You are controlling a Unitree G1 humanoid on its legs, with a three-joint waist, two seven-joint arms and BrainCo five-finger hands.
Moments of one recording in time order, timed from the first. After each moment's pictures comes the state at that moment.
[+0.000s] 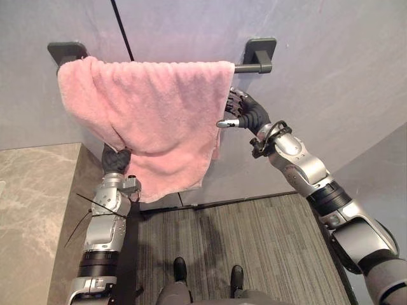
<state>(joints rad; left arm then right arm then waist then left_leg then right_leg) -0.21 0.34 0.10 0.09 -0.38 -0.09 0.13 -0.81 -0.45 0.49 0.27 0.68 0.03 0.02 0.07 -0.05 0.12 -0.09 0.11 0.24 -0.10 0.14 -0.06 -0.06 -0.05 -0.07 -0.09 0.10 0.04</state>
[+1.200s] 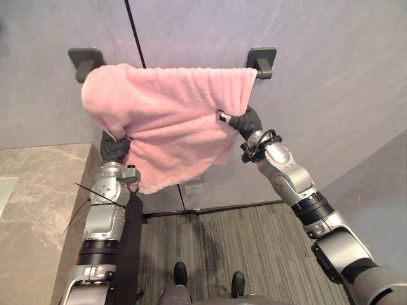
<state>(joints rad) -0.27 0.36 0.10 0.13 -0.38 -0.10 0.14 -0.71 -0.31 0.39 0.24 0.61 0.01 -0.02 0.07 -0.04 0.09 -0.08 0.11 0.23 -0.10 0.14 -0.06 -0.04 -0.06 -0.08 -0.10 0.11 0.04</state>
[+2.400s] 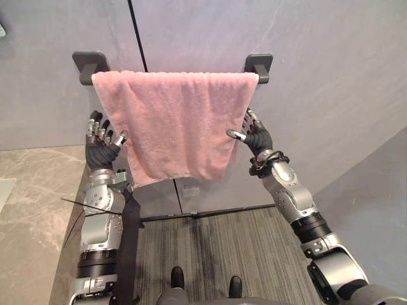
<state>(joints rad) -0.18 0.31 0.21 -0.02 -0.39 -0.13 0.20 -0.51 -0.22 0.22 0.24 0.58 0.01 -0.07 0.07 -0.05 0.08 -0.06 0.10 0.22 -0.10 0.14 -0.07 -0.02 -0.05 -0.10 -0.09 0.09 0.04</state>
